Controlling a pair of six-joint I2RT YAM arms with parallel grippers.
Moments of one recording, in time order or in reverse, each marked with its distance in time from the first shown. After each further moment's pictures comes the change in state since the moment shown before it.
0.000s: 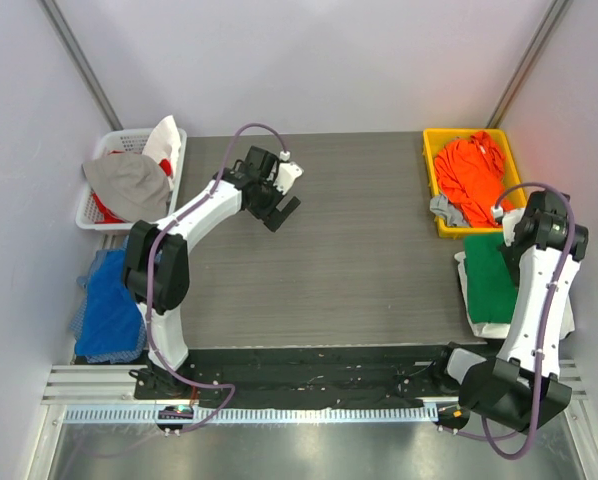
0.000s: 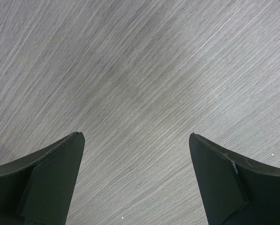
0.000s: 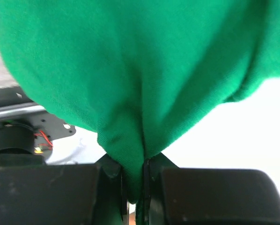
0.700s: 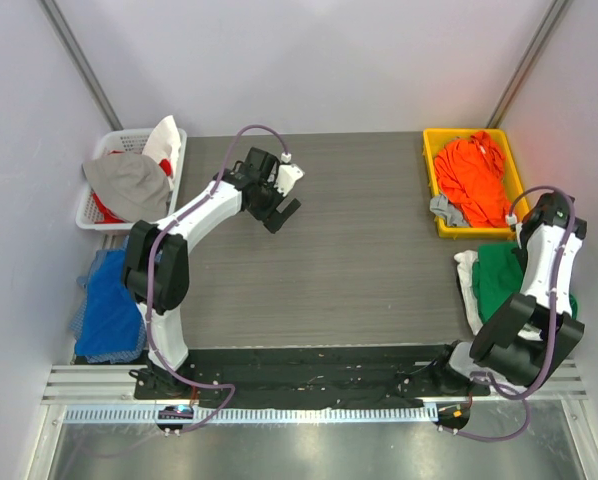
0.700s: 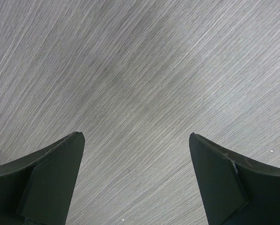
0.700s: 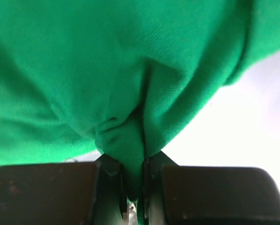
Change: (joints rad) left arm 0.000 -0.001 -0.015 0.004 0.027 0.024; right arm -0.162 0.220 -0.121 0.247 0.163 -0.081
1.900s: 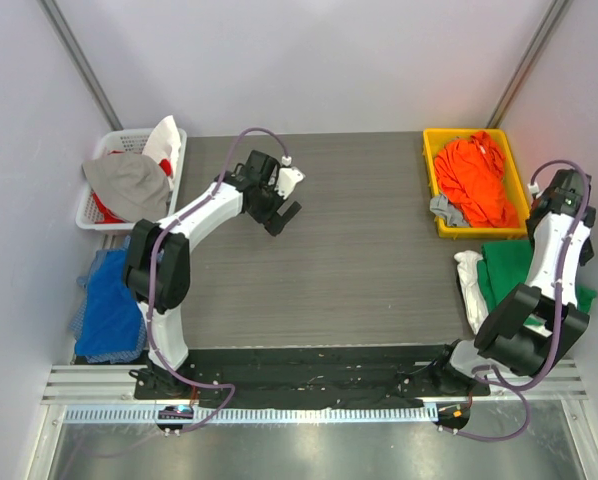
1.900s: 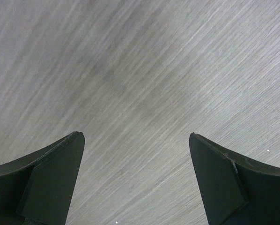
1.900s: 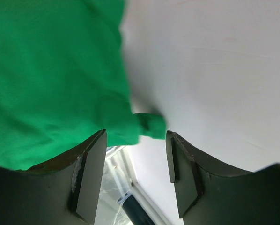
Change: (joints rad) left arm 0.000 0.009 -0.013 0.008 0.019 -0.012; right arm 0.002 0.080 0.145 0.221 0.051 0.044
